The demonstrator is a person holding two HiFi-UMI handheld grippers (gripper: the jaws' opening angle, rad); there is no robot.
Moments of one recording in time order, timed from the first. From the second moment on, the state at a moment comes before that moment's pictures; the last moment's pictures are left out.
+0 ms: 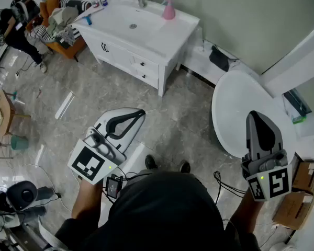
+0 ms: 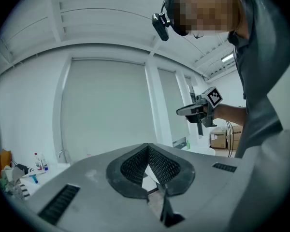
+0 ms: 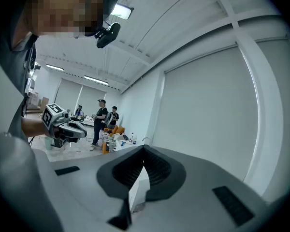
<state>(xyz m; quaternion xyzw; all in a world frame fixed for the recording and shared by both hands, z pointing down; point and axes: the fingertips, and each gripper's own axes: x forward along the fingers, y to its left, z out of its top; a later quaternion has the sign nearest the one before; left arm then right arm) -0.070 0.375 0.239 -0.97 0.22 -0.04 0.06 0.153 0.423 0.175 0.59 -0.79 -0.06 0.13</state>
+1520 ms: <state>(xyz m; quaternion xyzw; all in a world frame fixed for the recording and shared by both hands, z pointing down) 0.077 0.329 0.261 -0.95 0.30 -0.08 0.00 0.295 0.299 0.209 0.52 -0.85 0.00 0.11</state>
